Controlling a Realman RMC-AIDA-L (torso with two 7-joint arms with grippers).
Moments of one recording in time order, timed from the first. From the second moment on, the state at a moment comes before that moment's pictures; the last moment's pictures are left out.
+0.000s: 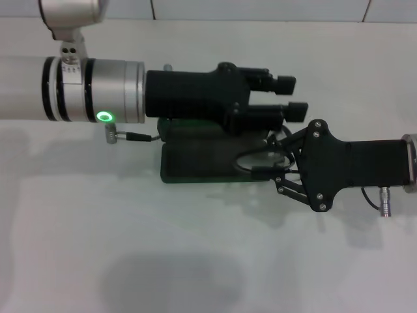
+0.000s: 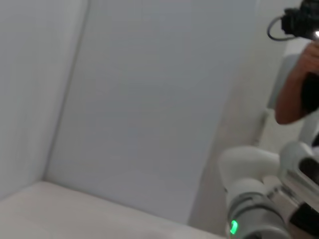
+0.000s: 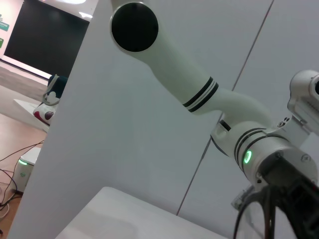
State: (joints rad) left arm -0.71 -2.08 1.07 0.60 1.61 1.60 -1.48; right arm 0.57 2.02 -1.27 -0.57 -1.45 -1.63 0.61
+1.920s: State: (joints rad) left arm -0.58 -2.05 0.89 0.61 1.44 1.59 -1.40; right arm 0.54 2.02 -1.27 -0.68 -1.46 -1.65 0.59
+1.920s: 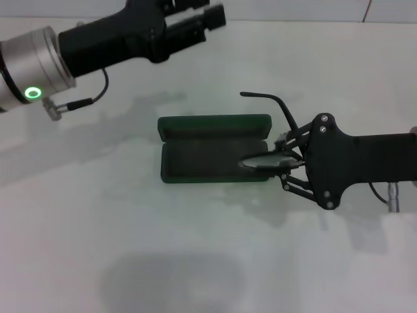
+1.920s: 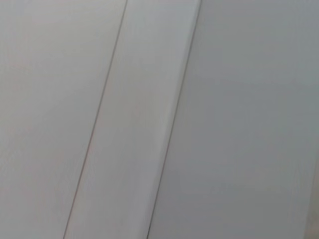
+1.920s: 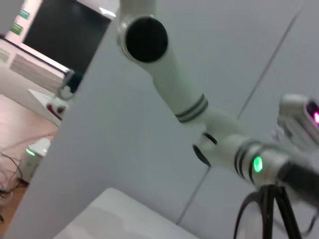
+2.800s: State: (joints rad) left arm -0.65 -2.09 1.06 0.63 1.57 1.69 -1.36; right arm 0.54 2.02 -1.27 -0.70 -1.46 -1.74 0.62
